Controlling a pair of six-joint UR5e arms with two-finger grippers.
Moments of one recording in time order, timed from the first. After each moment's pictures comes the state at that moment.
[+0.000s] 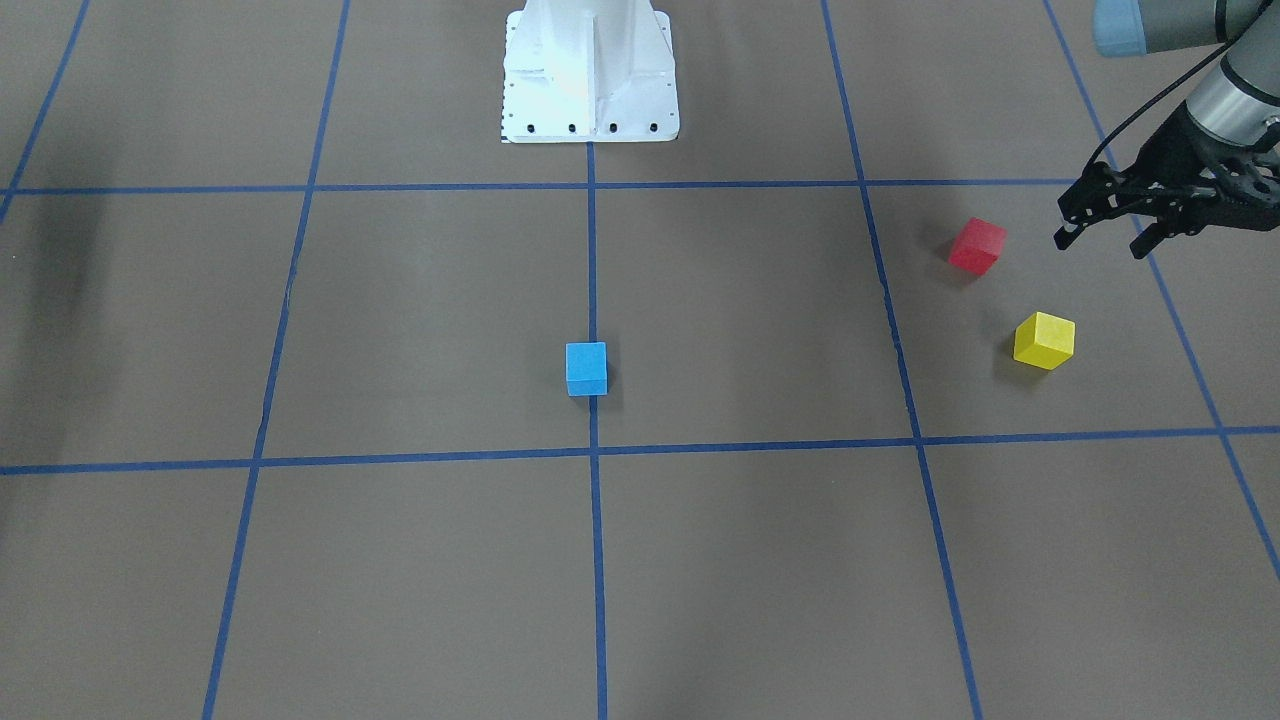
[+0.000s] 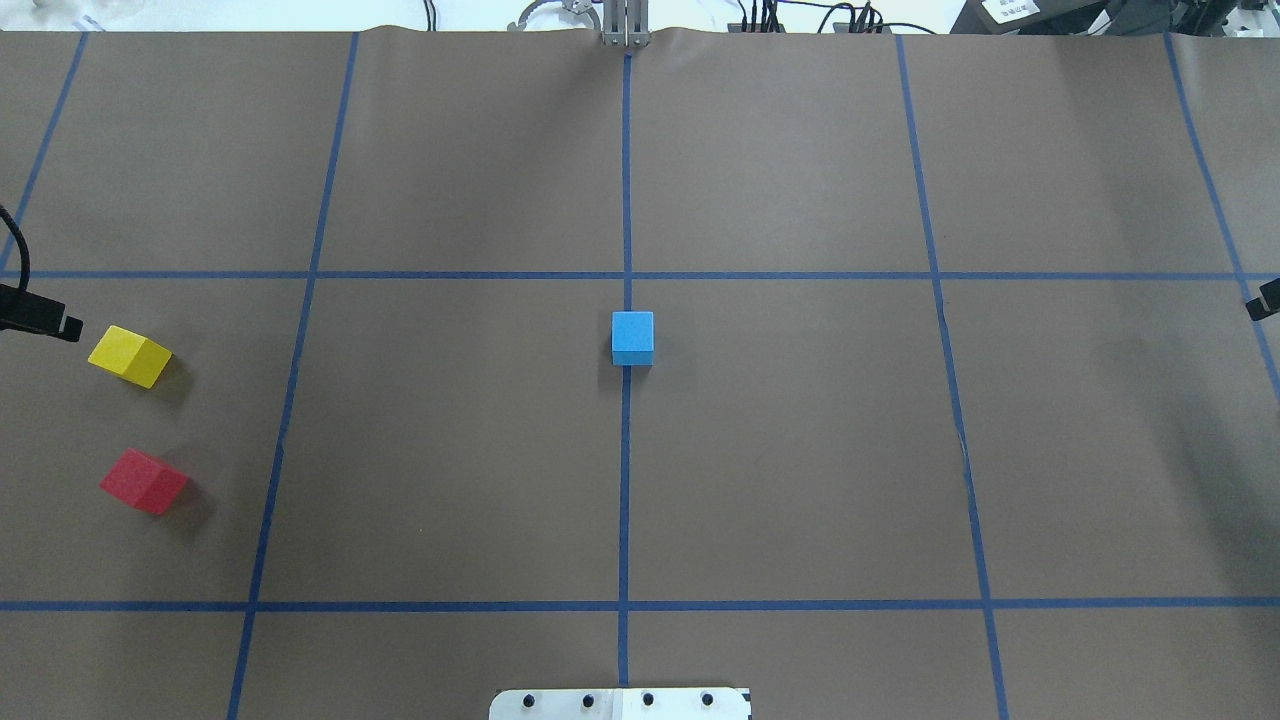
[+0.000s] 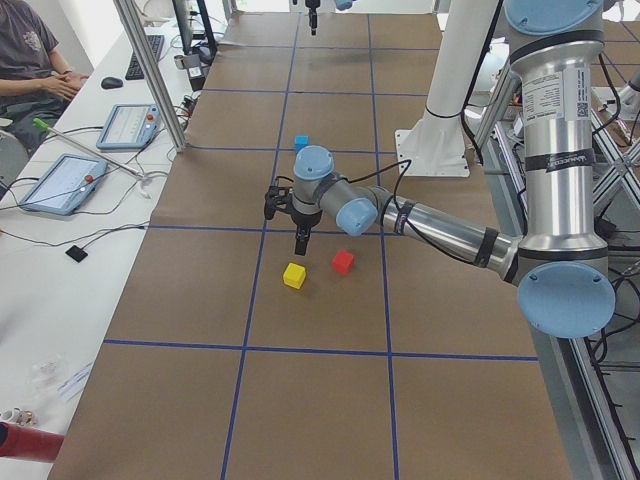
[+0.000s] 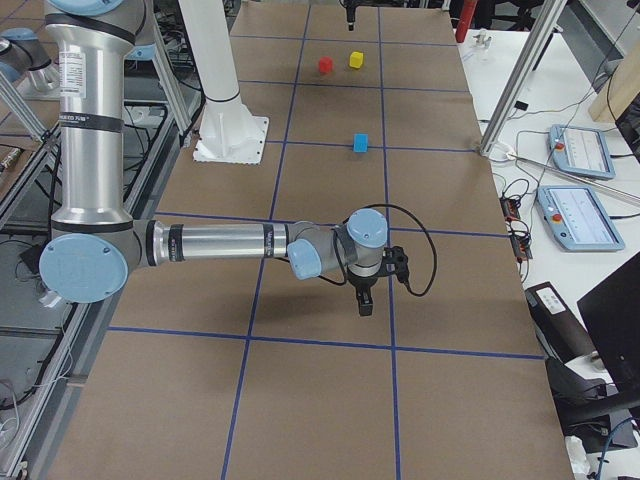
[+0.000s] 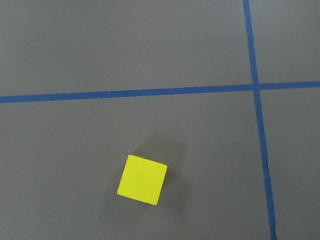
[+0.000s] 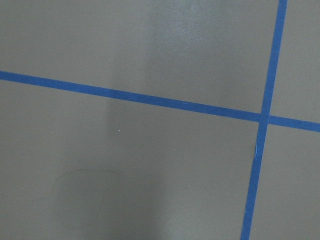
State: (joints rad) left arm -1.08 -1.45 -1.99 -1.94 -2.22 -0.66; right arm 1.32 -1.63 1.63 -1.27 2.30 0.23
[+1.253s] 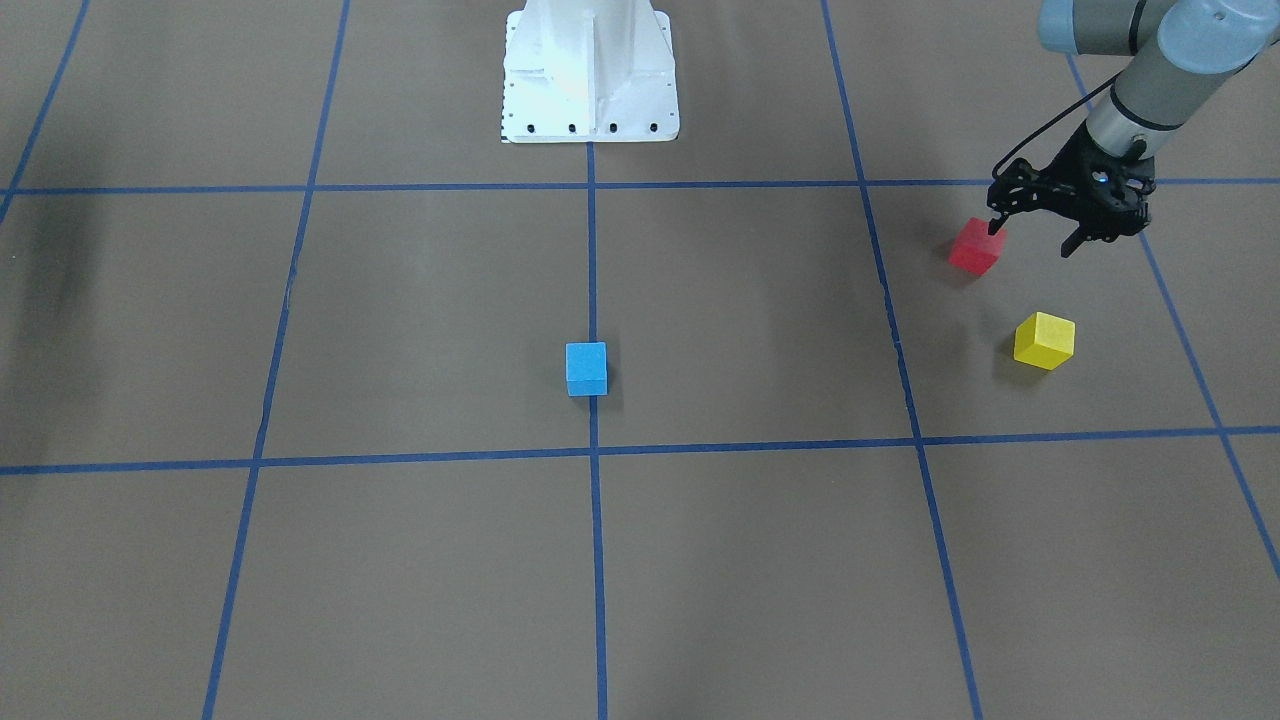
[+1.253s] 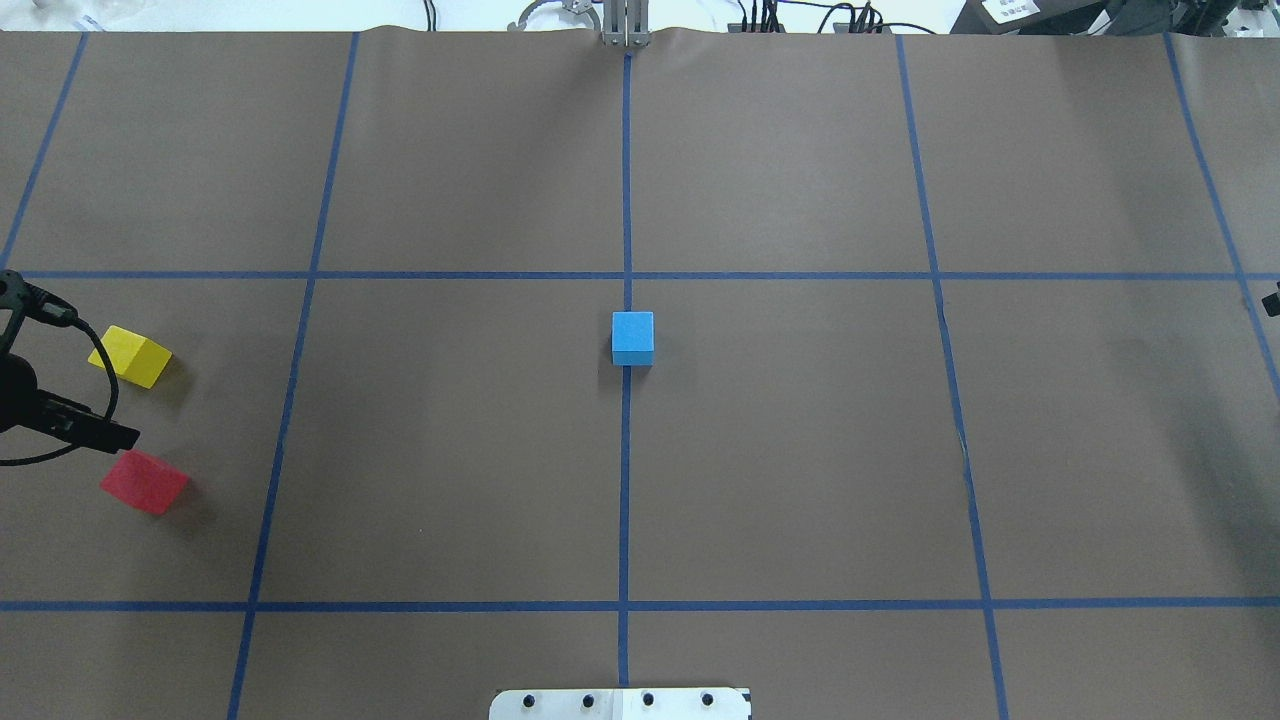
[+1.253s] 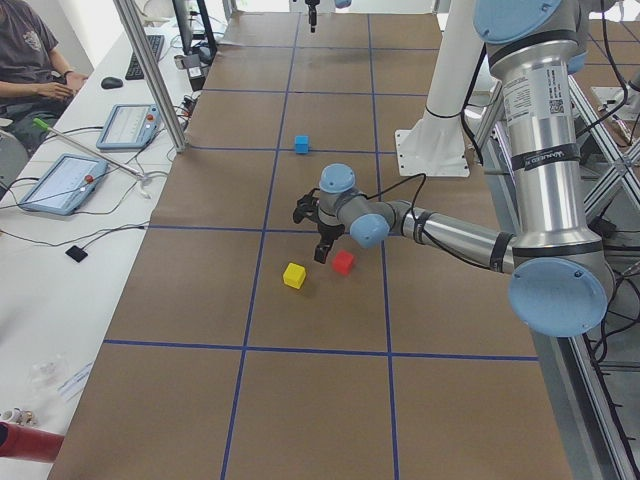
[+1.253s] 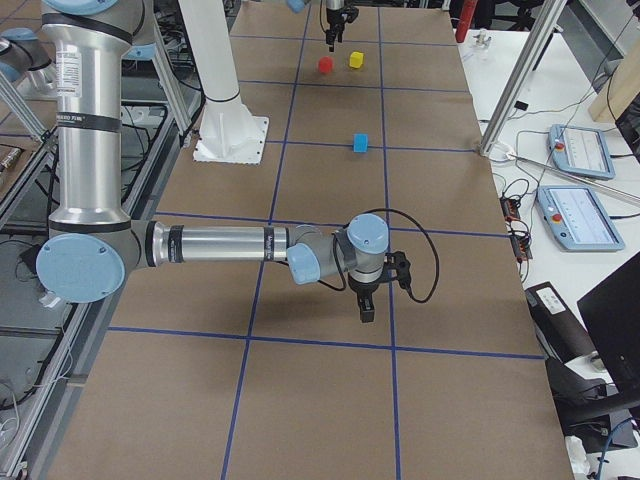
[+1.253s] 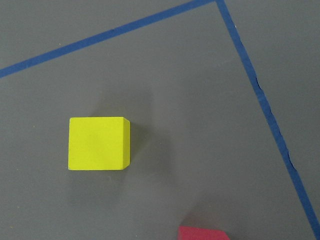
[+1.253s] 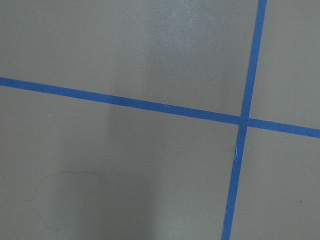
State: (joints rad) left arm -0.83 -1.36 -1.96 -2.06 -2.10 -0.55; right arm 1.34 -1.63 1.62 -1.27 2.30 0.21
